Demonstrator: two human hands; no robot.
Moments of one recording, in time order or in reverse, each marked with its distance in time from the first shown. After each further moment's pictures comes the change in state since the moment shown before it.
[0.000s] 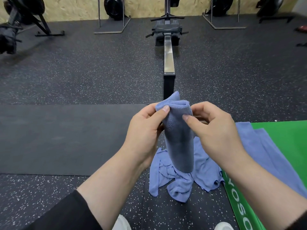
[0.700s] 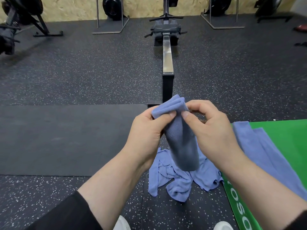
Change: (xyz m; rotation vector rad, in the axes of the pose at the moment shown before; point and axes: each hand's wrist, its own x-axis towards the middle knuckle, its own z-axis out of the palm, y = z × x) left_hand -0.001 -0.003 0.006 0.028 -0.030 0.014; right_hand 0.001 0.002 0.002 -0.097 0.022 -0.110
